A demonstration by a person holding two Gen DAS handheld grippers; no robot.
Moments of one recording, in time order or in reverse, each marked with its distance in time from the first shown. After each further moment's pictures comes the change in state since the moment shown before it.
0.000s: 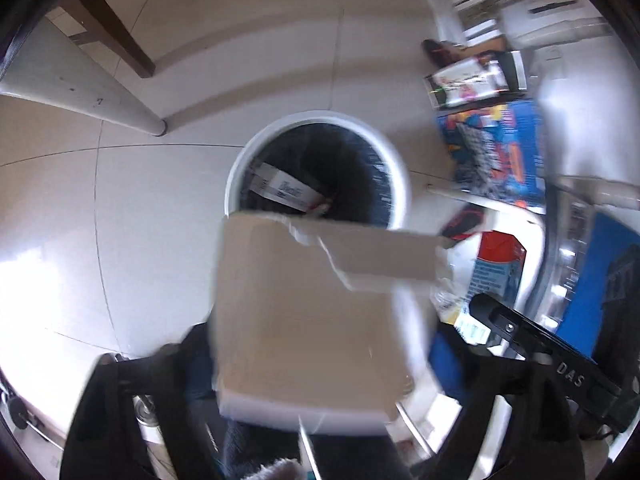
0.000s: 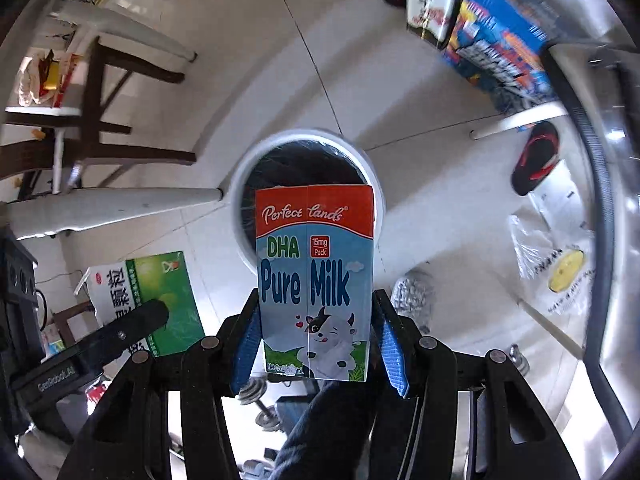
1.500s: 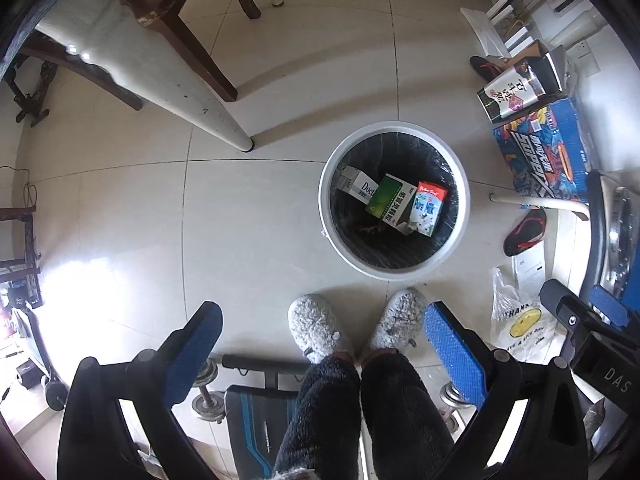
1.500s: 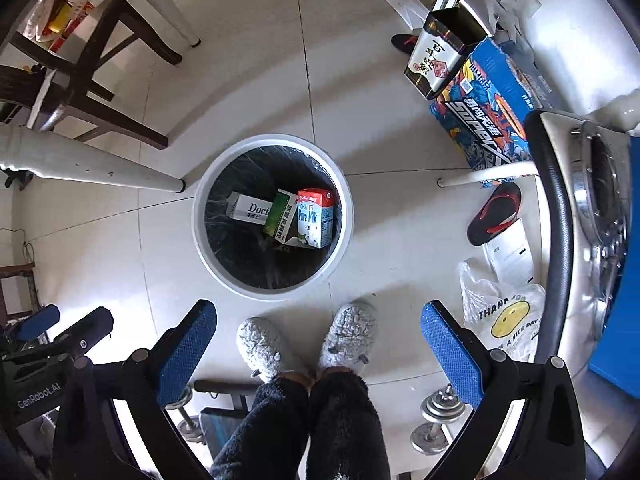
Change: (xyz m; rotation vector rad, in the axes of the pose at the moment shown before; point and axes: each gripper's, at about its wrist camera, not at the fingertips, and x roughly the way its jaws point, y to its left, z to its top) left arm -0.076 0.005 -0.074 -0.005 -0.128 0.267; right arm -0.015 0.033 -0.031 -0.194 -0.129 -0.240
